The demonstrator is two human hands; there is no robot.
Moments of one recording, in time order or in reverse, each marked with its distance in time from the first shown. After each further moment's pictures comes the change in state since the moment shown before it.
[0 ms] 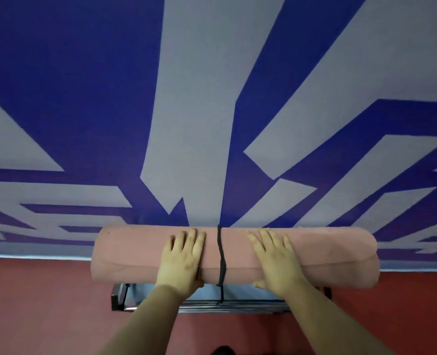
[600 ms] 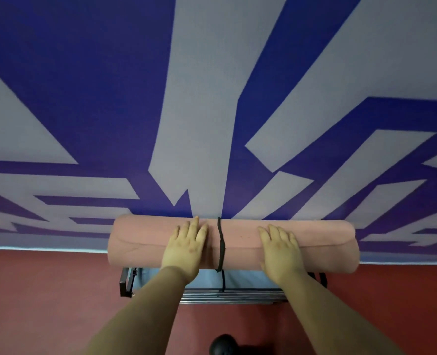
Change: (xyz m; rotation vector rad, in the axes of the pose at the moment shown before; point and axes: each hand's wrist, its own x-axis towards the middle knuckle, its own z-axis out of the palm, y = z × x) left_hand -0.003 0.004 -0.015 0.021 -0.094 -0.001; right_hand -0.006 -0.006 0.008 0.048 0.011 0.164
